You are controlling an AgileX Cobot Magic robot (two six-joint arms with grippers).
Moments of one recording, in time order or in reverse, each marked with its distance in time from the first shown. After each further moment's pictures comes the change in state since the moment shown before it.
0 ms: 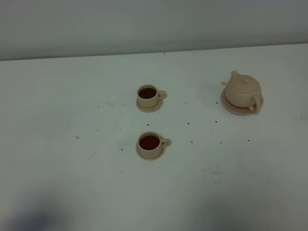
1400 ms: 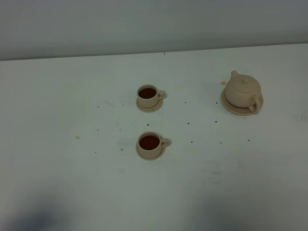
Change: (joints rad) left arm 0.000 0.000 0.000 0.000 0.000 0.000; right arm -0.250 -0.182 0.020 0.008 -0.023 0.035
